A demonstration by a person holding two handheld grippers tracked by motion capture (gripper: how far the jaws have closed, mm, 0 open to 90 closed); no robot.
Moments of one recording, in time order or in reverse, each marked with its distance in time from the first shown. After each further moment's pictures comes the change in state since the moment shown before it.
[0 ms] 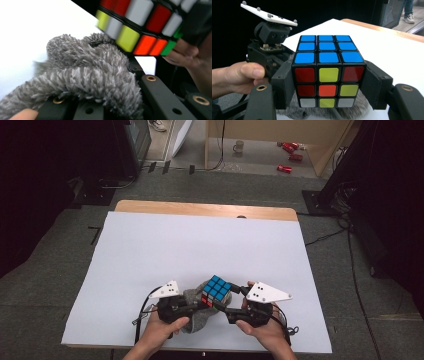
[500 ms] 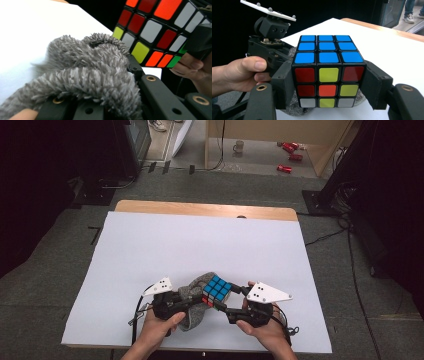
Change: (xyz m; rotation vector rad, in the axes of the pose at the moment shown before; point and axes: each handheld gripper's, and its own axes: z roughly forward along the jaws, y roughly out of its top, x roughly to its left) left arm 0.006 0.003 -0.011 -0.048 0.085 -0.037; right arm 0.000 -0.001 -0.001 -0.005 0.003 0.001
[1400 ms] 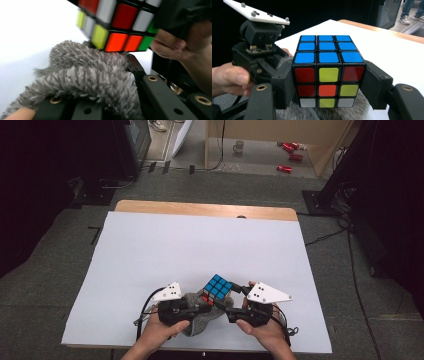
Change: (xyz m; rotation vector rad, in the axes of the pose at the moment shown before) left arm -0.007 0.003 -0.001 0.052 -0.055 0.069; right arm -0.003 -0.003 0.000 -0.011 -0.036 0.003
